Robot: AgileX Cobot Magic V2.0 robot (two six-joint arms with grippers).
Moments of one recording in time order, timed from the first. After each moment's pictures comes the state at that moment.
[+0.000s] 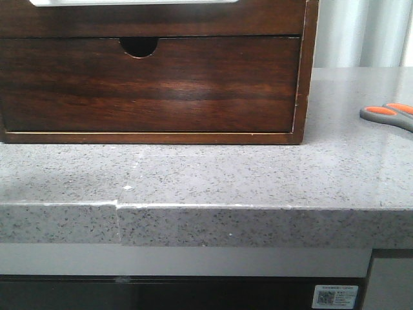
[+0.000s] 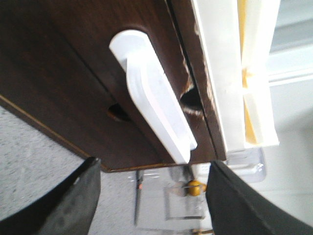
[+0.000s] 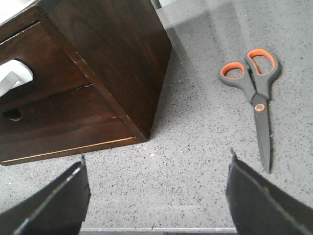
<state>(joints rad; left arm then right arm) -0.13 0.80 -0.56 -1.52 0.57 0.33 0.11 0.31 -0.37 0.38 0.43 0.07</state>
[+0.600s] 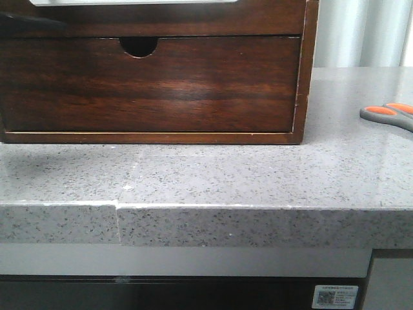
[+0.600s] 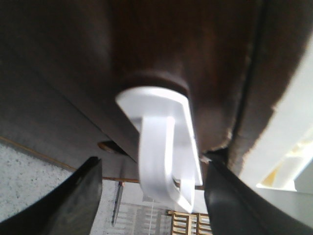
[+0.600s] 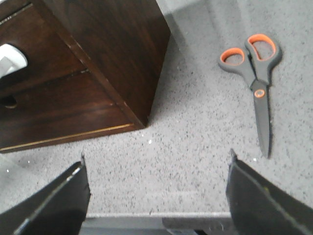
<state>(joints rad) -0.13 1.23 -0.72 -1.78 0.74 0.54 0.11 0.31 -0.37 0.38 0.48 0.07</state>
